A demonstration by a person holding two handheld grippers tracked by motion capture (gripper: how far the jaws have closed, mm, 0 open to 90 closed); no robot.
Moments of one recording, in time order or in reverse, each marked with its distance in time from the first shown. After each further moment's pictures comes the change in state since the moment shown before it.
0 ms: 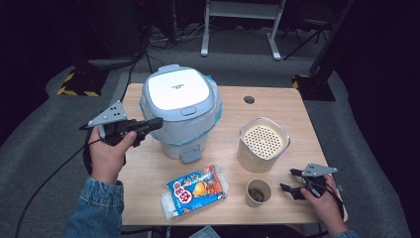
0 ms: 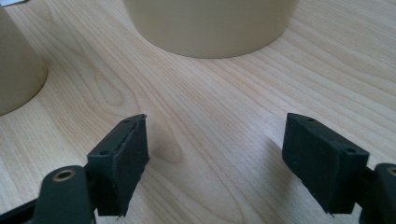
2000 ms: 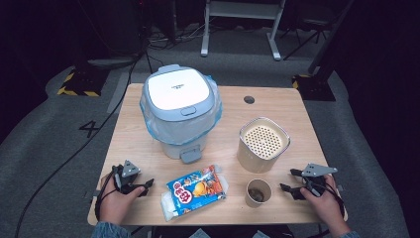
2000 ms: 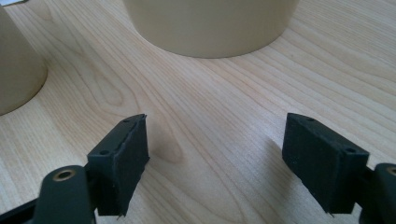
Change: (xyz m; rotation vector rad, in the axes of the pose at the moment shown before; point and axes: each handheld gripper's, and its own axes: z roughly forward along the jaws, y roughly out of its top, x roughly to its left) left arm -0.002 -0.194 0.010 0.523 0.385 -0.118; right arm 0.000 0.000 0.000 0.002 -0.003 -0.001
